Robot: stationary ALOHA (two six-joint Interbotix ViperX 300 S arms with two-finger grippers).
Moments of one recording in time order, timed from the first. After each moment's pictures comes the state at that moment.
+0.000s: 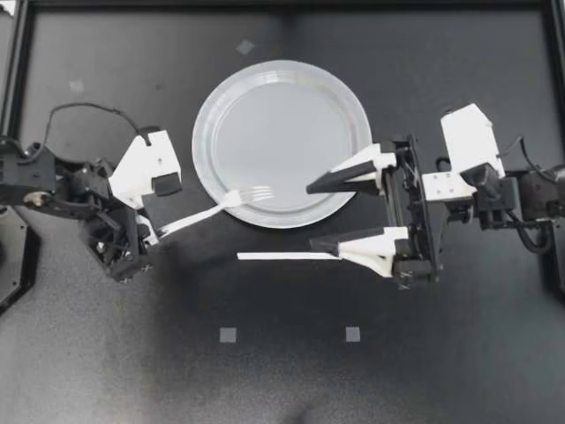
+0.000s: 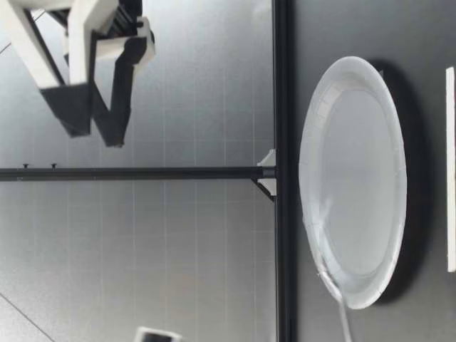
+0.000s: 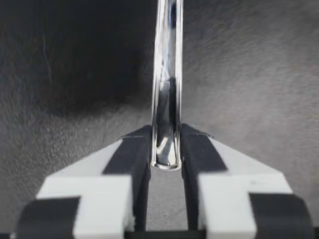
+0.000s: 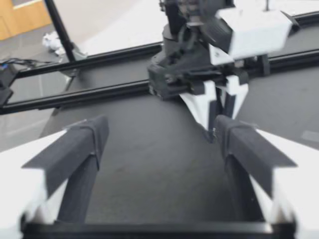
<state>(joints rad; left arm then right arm) 0.13 -0.23 0.94 -0.19 0.56 -0.19 -0.04 -0.23 0.91 -0.15 -0.62 0.32</state>
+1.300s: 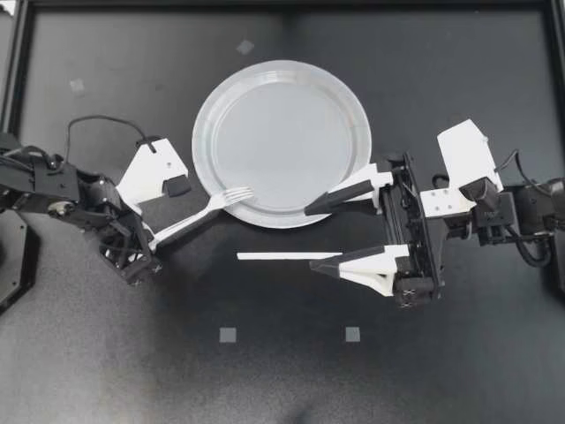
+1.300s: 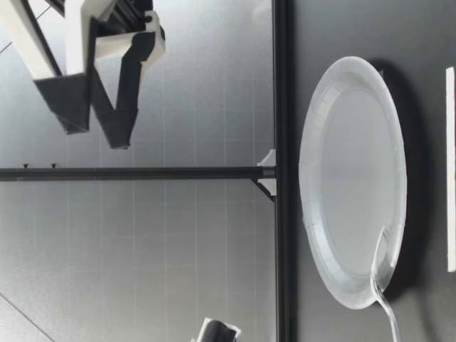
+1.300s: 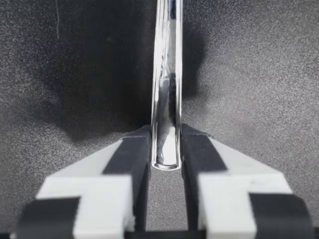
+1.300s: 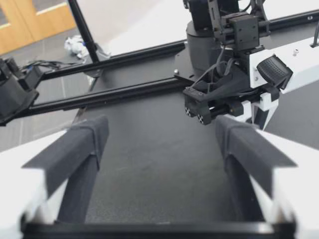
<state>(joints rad) 0.13 -0.12 0.95 -0.19 0.54 -0.31 0.01 -0.20 0.91 -0.13 -0.66 0.35</state>
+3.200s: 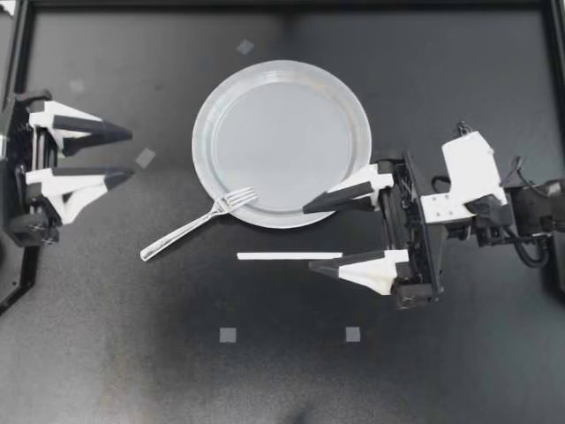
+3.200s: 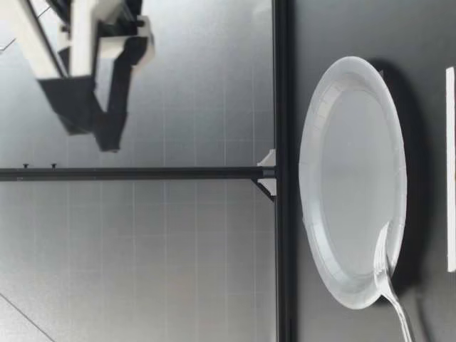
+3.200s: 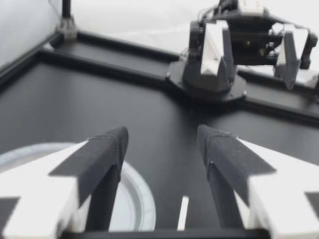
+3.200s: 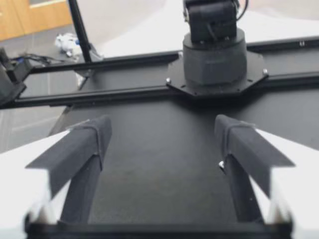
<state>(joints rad) 0.13 -0.87 1.19 -0.11 -0.28 -0.08 0.01 -0.19 0.91 -0.13 -0.70 0.23</state>
